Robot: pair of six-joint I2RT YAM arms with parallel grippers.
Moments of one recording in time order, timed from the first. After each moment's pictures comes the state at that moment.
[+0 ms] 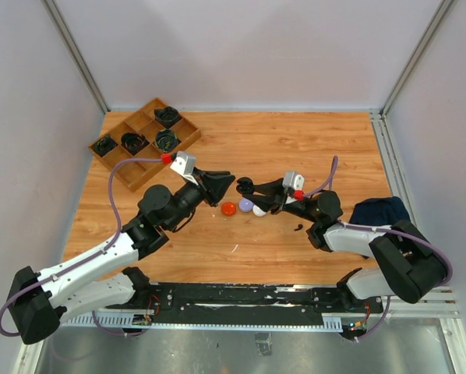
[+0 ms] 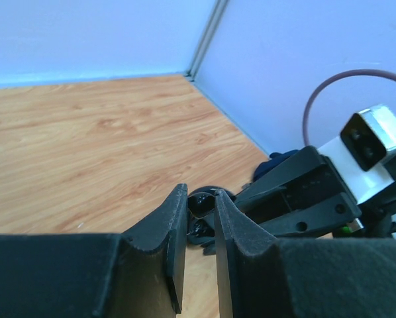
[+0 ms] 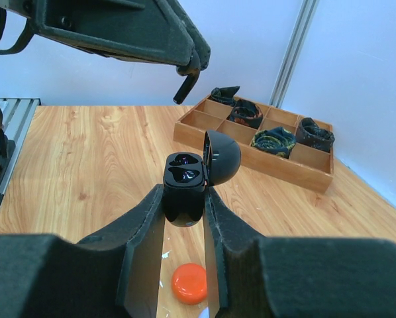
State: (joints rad) left arm -0.82 0.90 0.61 0.41 -0.11 -0.39; right arm 0.60 1.37 0.38 1.33 -0.67 0.04
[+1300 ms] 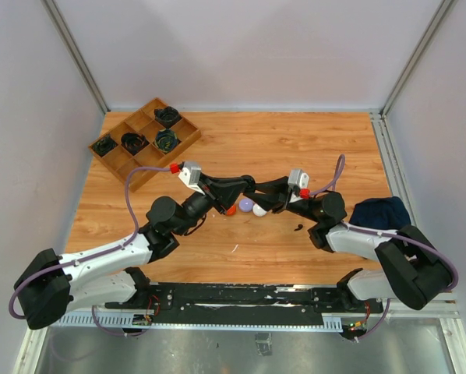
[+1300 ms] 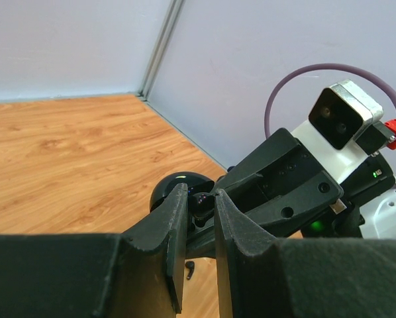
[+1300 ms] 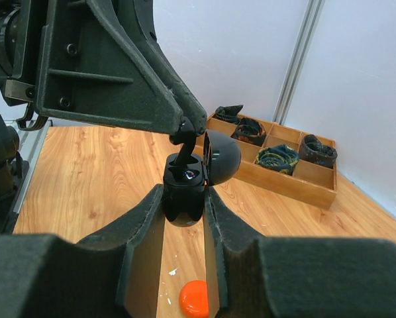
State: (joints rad) left arm -0.89 1.04 0.49 0.83 -0.07 -0.44; right arm 0.60 1.33 0.39 1.36 -0.67 0.11
